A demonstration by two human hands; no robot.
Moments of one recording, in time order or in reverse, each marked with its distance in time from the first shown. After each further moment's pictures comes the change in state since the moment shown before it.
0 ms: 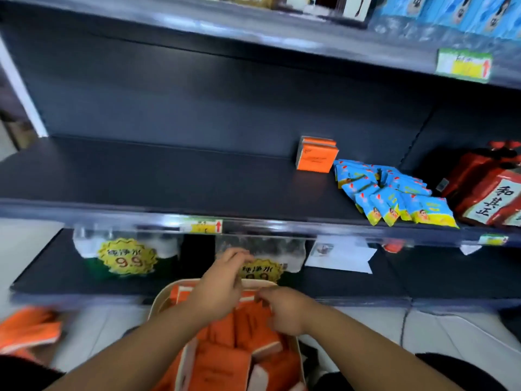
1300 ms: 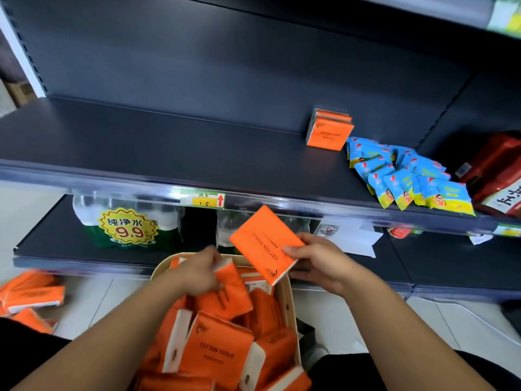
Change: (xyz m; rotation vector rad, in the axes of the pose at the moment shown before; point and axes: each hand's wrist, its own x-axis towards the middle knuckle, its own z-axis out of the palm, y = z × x) left_hand -0.016 -0.037 -0.004 0.040 -0.359 -0.615; right_hand -0.018 0.025 -0.038 1.312 0.173 0.242
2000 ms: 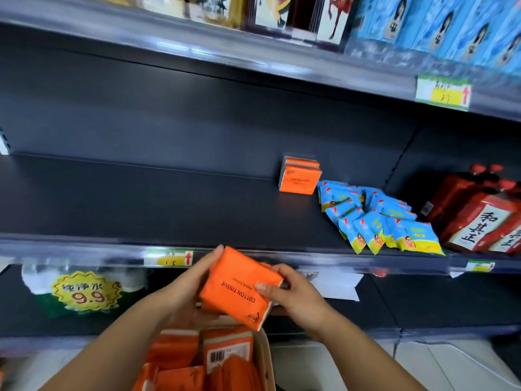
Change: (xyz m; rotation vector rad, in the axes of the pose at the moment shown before) left_hand 0.026 0.072 -0.038 -0.994 -0.270 -0.020; right_hand 0.011 -0.016 -0.016 -0.128 0.022 -0.286
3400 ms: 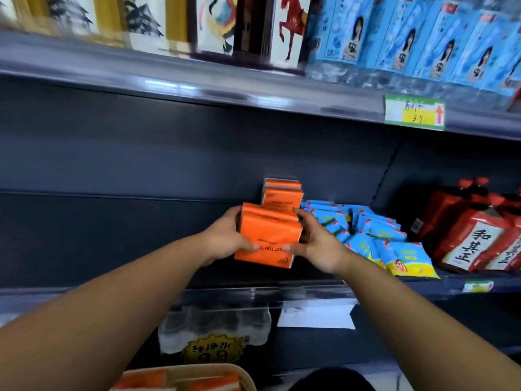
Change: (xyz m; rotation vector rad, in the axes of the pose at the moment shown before) left_hand 0.090 0.142 0.061 0.533 0.103 0.477; right_hand 0.087 -0.076 -0.132 -0.352 0.145 -0.241
